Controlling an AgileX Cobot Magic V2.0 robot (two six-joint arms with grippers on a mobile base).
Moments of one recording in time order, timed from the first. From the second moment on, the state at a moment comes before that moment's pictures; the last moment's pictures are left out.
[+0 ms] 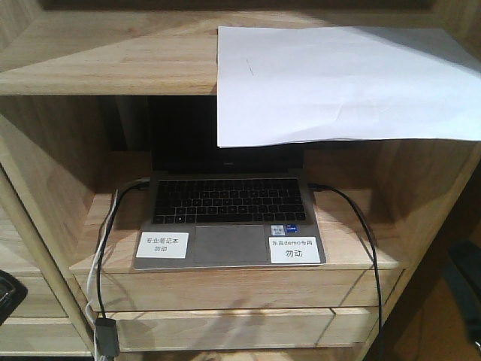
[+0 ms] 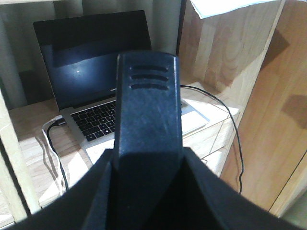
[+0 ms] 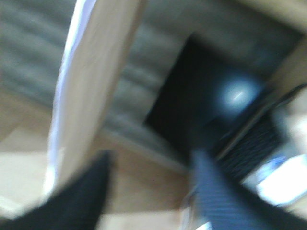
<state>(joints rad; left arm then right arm) -0.48 0.19 -0.63 -0.17 0.83 0.06 0.20 0.40 0.03 -0.32 -0.47 1.44</state>
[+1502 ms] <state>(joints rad) -0.48 0.19 -0.63 -0.17 0.83 0.06 0.20 1.30 -0.46 -0.29 -1.14 1.36</state>
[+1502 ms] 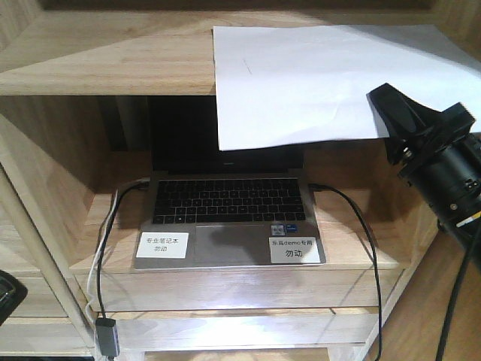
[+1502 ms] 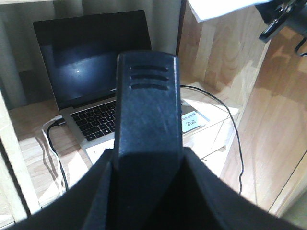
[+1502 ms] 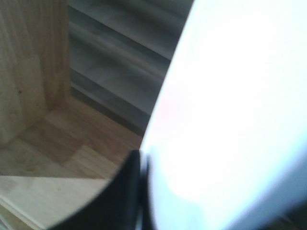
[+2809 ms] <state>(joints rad) -0.48 0.19 -0.63 -0.17 0.83 0.06 0.20 0.24 -0.06 -0.26 -0.59 1.40</state>
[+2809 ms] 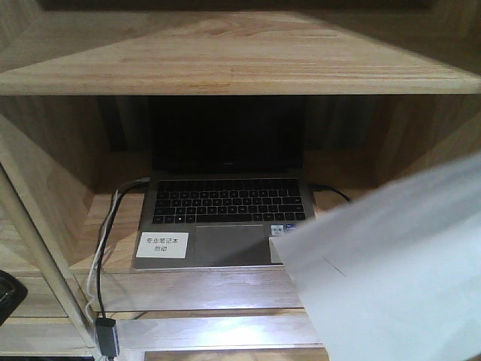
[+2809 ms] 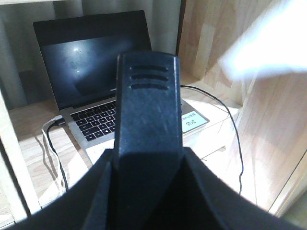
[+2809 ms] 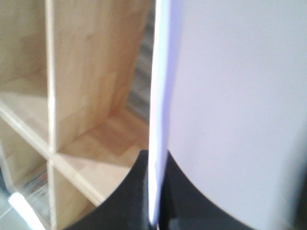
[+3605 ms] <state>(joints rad) -0.48 0.19 -0.63 -0.17 0.83 0.06 0.20 0.02 -0.06 -0.26 -0.33 1.42</state>
